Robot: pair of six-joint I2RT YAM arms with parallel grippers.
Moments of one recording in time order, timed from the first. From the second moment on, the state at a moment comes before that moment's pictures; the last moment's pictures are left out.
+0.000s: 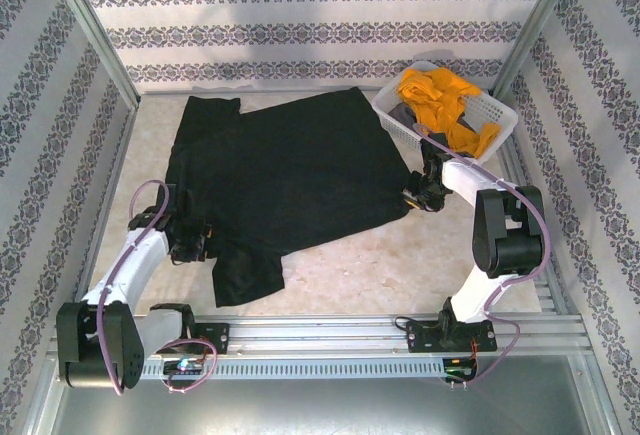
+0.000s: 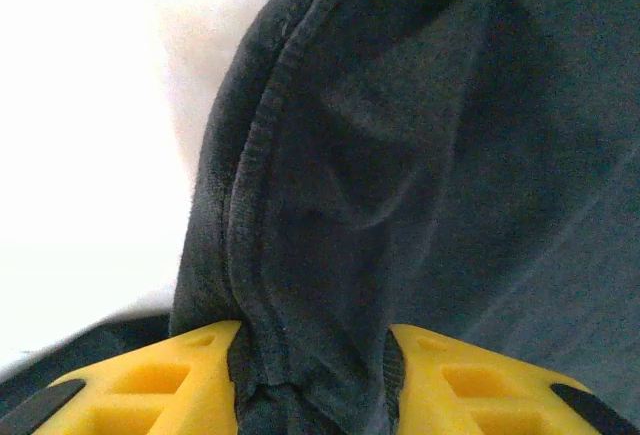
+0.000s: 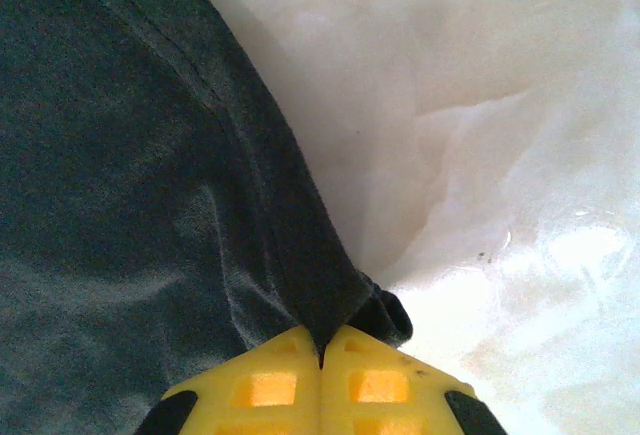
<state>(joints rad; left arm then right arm) 0.04 1.11 0.62 -0.78 0.15 -1.43 0.06 1.73 1.07 -0.68 -0.13 0.67</state>
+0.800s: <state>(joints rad) 0.04 1.14 0.54 -0.78 0.05 -1.38 0.08 1.73 1.07 -0.68 -0.14 0.68</state>
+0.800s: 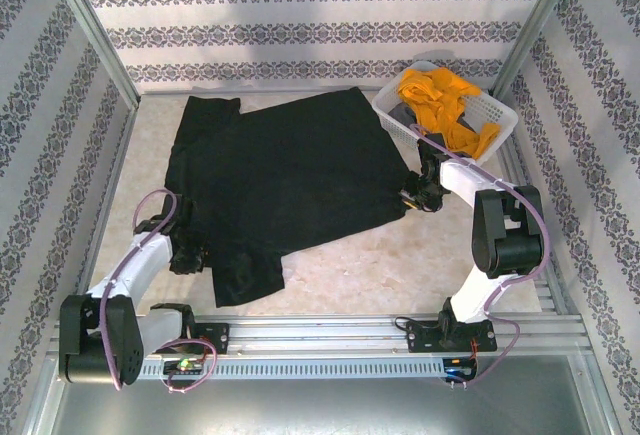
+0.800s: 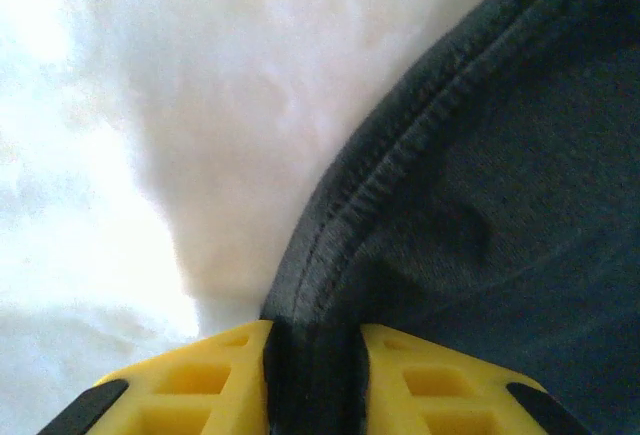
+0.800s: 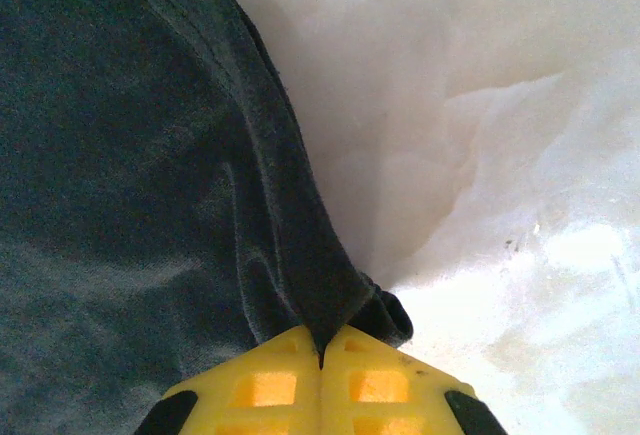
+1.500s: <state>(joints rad) 0.07 0.99 0.57 -0.88 0.03 -1.22 0.08 1.73 1.07 -0.69 -0.14 0.68</state>
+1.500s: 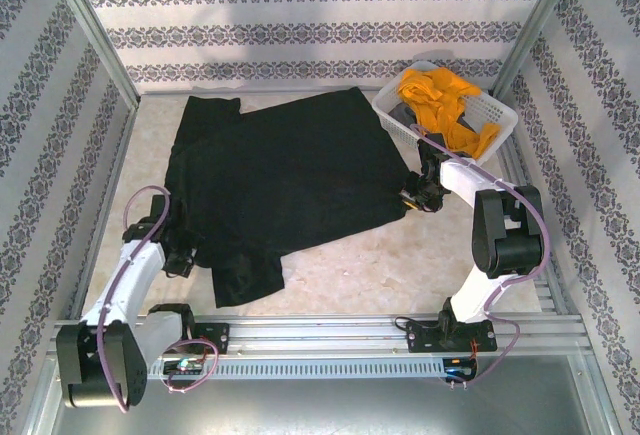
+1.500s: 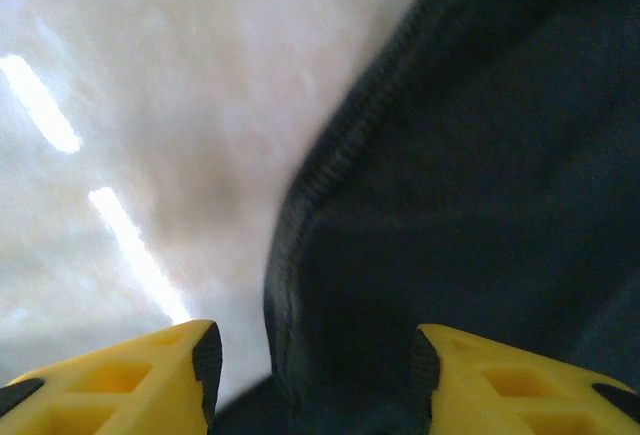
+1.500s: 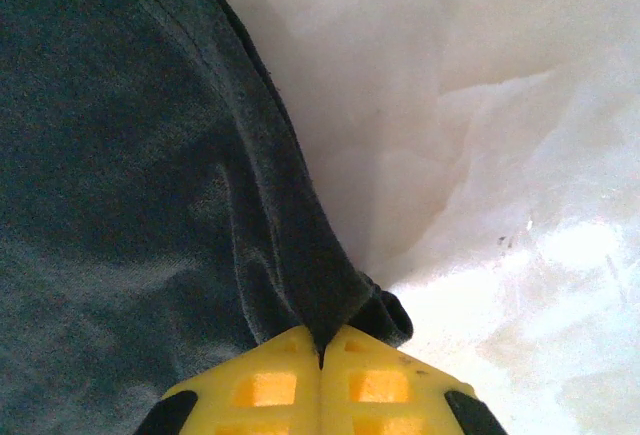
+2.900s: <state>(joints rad) 0.05 1.01 0.90 -0.83 -0.07 -1.16 0.11 1.57 1.23 -0.63 -0.21 0.66</state>
